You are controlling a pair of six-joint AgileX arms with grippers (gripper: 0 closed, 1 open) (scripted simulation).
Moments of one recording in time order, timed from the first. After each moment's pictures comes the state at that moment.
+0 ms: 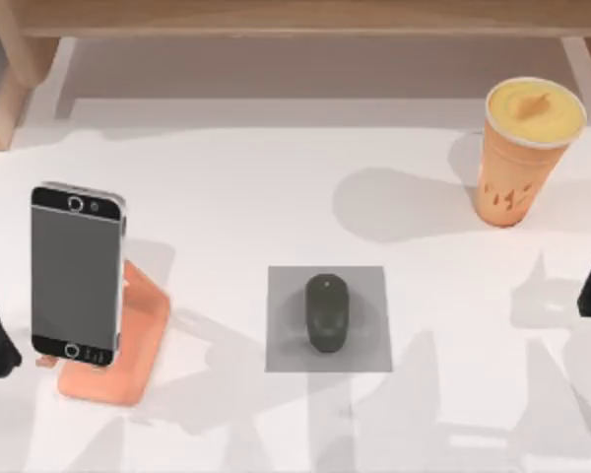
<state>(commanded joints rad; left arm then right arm) 0.00 0.00 0.00 0.00 0.00 0.00 0.33 1.17 0.04 1.02 0.44 0.04</state>
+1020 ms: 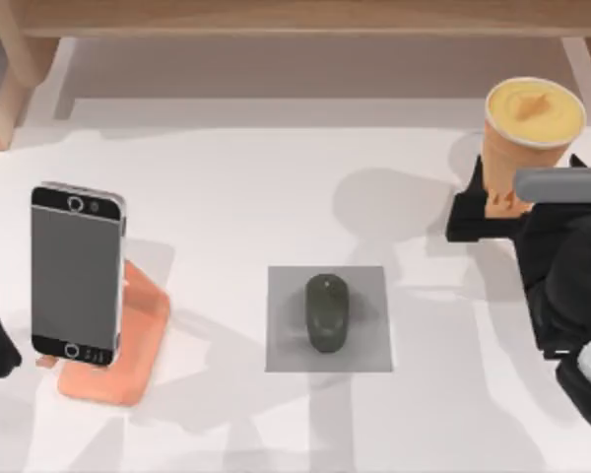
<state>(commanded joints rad) 0.00 0.00 0.00 0.00 0.00 0.00 0.39 2.21 0.54 1.66 0.43 0.00</state>
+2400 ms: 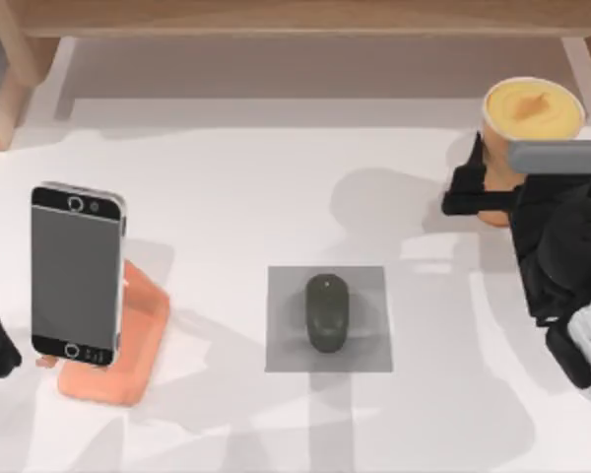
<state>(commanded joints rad) 0.00 0.00 0.00 0.00 0.00 0.00 0.35 2.24 0.66 1.57 0.39 0.00</state>
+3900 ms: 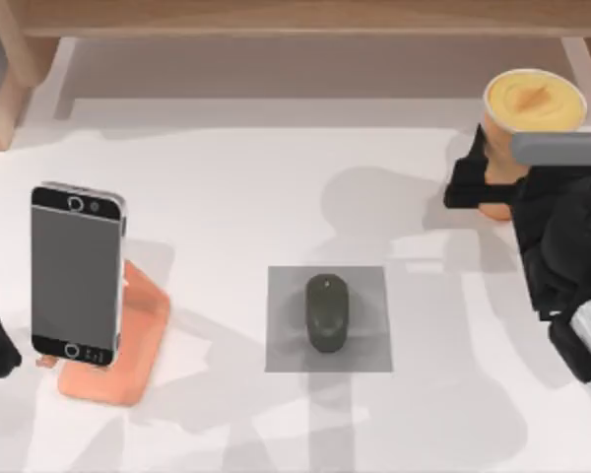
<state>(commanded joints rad) 0.00 0.00 0.00 0.00 0.00 0.00 0.35 2.19 0.65 1.53 0.39 0.00</state>
